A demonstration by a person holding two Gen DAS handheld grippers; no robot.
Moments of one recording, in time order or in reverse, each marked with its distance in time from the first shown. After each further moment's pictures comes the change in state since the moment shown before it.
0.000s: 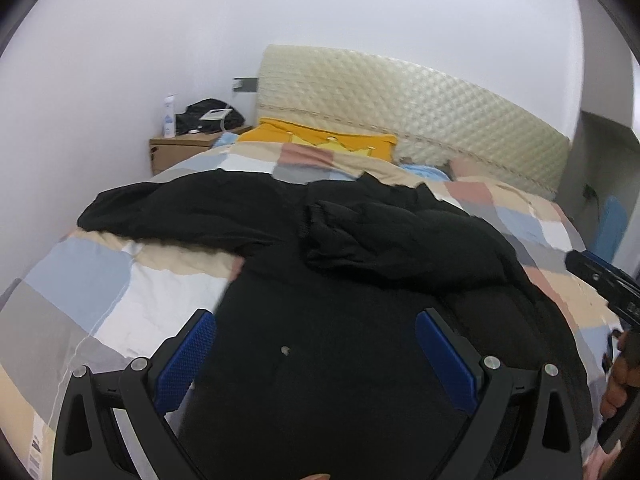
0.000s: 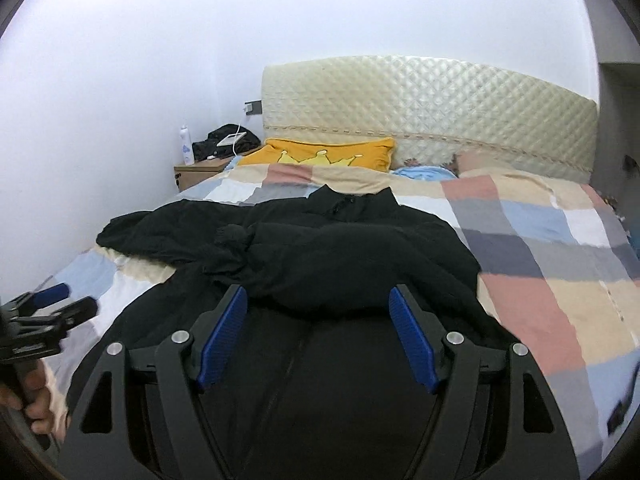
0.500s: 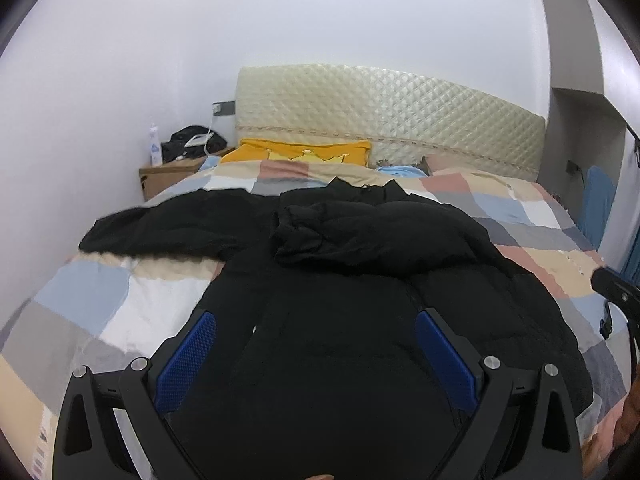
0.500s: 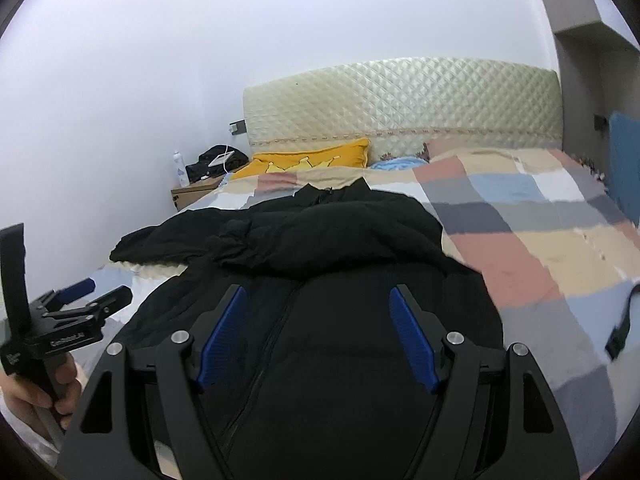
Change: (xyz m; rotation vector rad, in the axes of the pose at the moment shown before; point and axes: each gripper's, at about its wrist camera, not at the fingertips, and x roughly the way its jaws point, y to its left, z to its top) left arm -0.040 -0.042 -0.033 0.075 -0.050 -0.002; right arm -0.083 -0.019 -0.057 0.134 -0.054 -0.010
